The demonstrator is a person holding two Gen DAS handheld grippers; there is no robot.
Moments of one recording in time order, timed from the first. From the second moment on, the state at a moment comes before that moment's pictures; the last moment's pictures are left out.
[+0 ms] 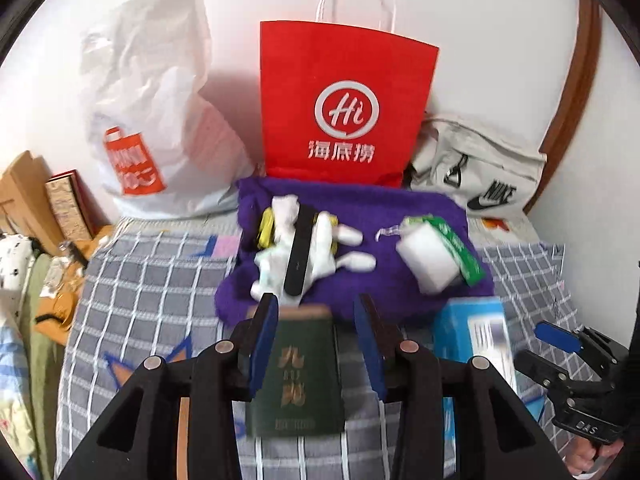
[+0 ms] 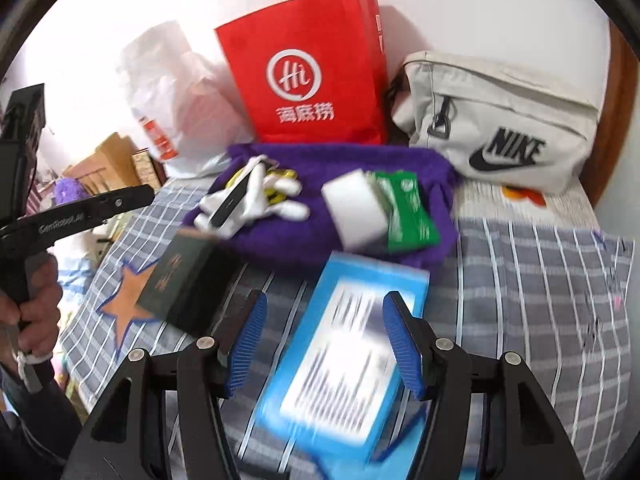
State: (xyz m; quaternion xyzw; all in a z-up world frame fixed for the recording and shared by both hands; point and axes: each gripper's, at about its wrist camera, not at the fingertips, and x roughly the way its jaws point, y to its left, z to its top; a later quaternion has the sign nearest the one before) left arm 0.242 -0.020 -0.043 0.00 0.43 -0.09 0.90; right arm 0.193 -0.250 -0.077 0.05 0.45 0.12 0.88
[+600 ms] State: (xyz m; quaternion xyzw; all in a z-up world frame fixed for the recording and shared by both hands) left arm 0.110 -0.021 -0.112 0.00 0.47 -0.14 0.87; right arm 0.072 -0.237 -0.123 0.04 0.46 0.15 0.87
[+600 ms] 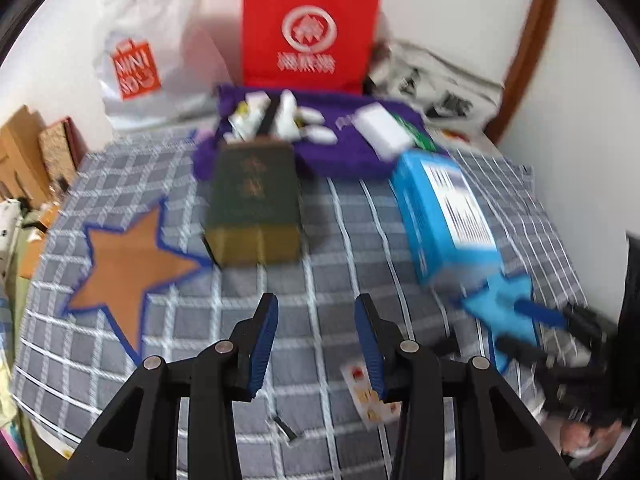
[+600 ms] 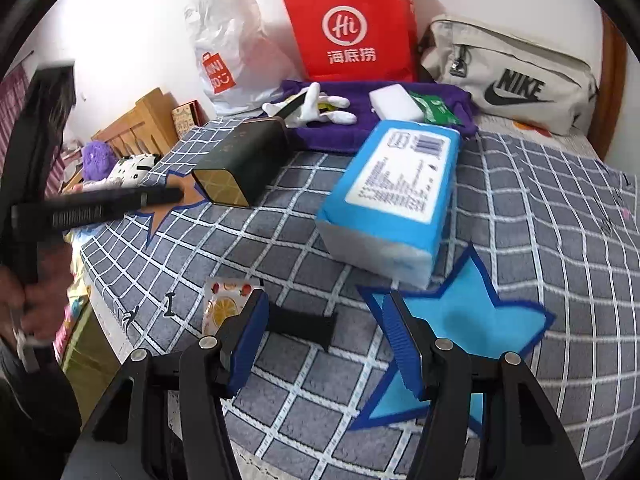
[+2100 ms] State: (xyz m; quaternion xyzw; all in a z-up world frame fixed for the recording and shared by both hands) left arm 0.106 -0.007 -0.168 0.03 0.49 -0.13 0.86; right arm 0.080 -0.191 -0.158 -0.03 0.46 0.23 0.86
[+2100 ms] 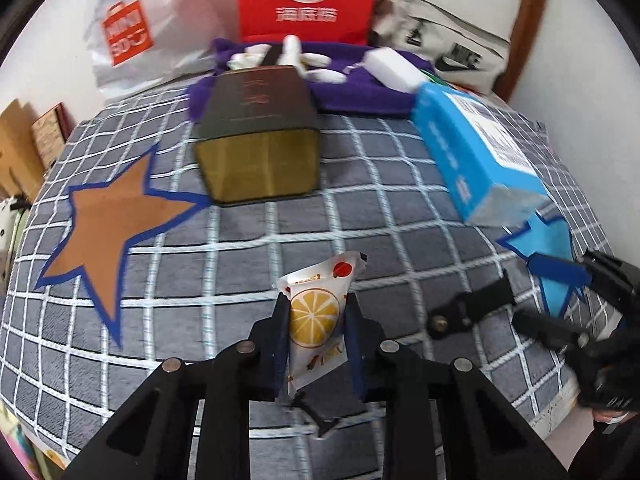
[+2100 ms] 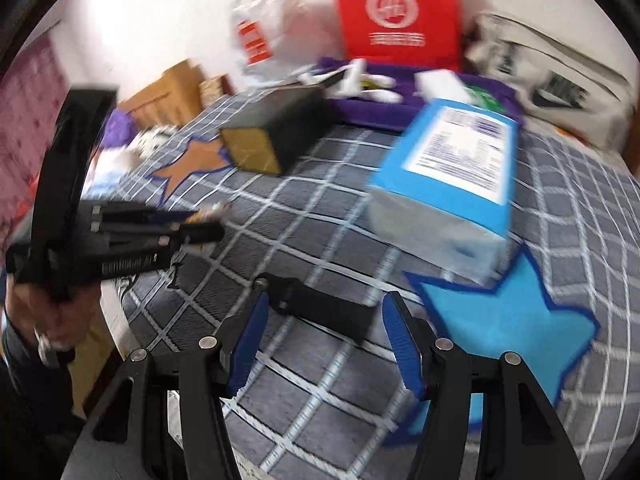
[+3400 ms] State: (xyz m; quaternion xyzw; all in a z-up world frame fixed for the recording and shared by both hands) left arm 0.107 0.002 -0.171 -0.01 0.50 -0.16 0.85; right arm 0.064 -0.157 -0.179 -0.13 0.50 0.24 0.82
